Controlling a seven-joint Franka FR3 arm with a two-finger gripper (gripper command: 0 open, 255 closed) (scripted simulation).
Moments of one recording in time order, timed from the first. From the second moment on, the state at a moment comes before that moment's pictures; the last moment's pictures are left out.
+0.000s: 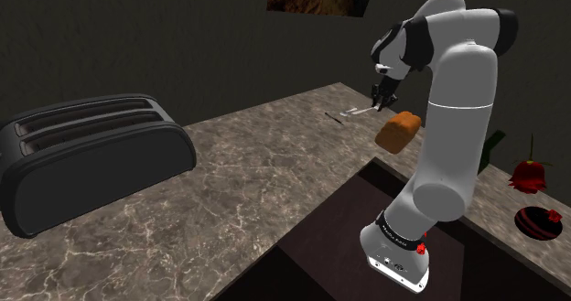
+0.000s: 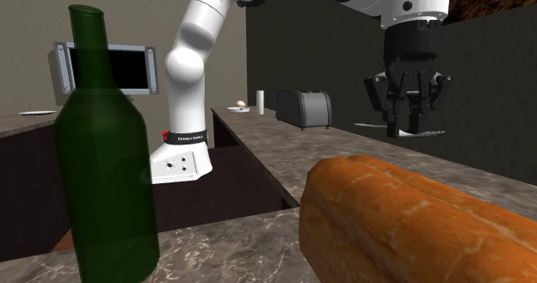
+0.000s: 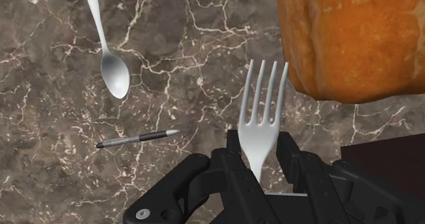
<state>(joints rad) -0.03 0.43 -1.10 -1.95 0.44 2.15 -2.56</state>
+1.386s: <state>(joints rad) -0.17 0.60 -0.92 -2.01 0.63 2.34 -2.68</state>
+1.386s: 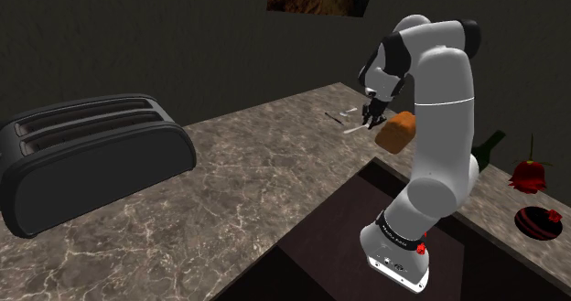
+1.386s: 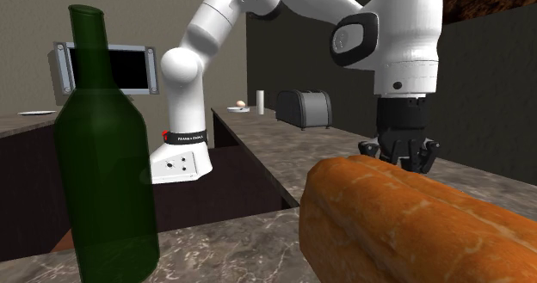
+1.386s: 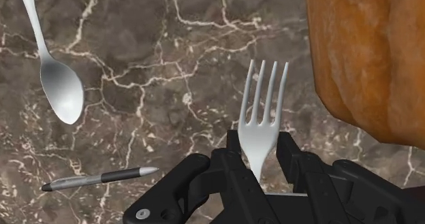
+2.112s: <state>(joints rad) -0.23 0.67 -0.84 -2.00 0.71 2.40 -2.73</state>
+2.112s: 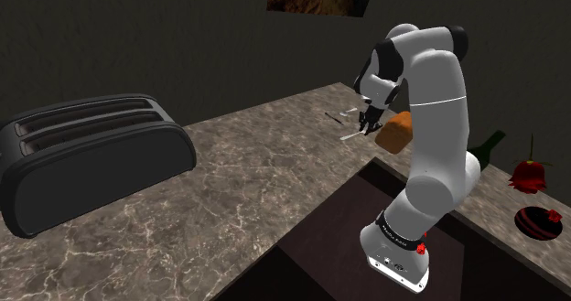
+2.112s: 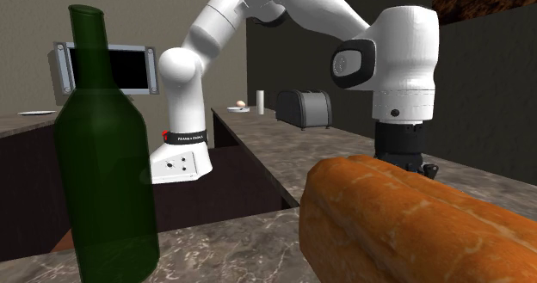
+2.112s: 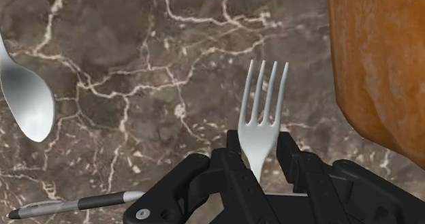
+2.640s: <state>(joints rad) -0.23 0.67 -0.84 -2.00 0.71 2.40 -2.73</state>
